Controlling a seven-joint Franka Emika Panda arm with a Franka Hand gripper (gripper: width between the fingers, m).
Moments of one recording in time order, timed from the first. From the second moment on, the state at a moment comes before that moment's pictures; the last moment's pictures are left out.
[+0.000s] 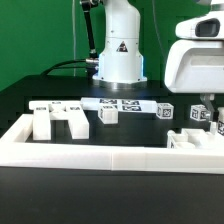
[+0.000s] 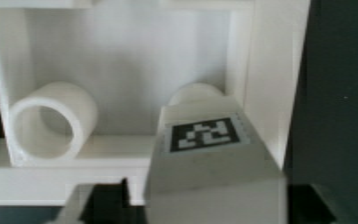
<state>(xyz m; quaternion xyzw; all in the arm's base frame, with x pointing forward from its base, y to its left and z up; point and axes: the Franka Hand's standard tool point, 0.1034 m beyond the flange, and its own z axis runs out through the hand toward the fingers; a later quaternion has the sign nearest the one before) 0.639 0.124 0.072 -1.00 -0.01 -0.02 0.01</state>
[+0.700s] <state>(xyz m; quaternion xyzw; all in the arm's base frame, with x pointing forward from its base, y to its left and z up) 0.639 0.126 0.070 -0.97 0.25 -0.02 0.02</state>
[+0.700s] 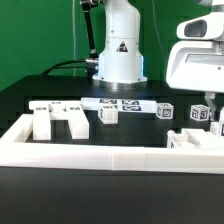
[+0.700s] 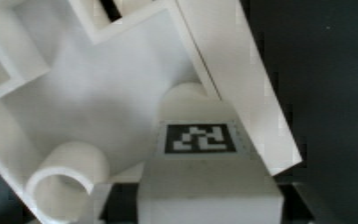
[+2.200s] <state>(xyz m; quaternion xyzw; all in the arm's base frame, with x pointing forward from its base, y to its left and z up) 0.636 0.134 0.071 -0.92 0.38 -0.01 0.04</state>
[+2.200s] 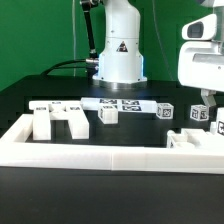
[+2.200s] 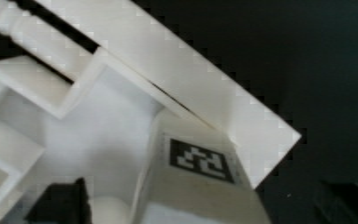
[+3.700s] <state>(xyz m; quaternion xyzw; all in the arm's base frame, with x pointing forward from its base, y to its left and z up) 0.639 0.122 0.071 -1.00 -0.09 -0.03 0.00</state>
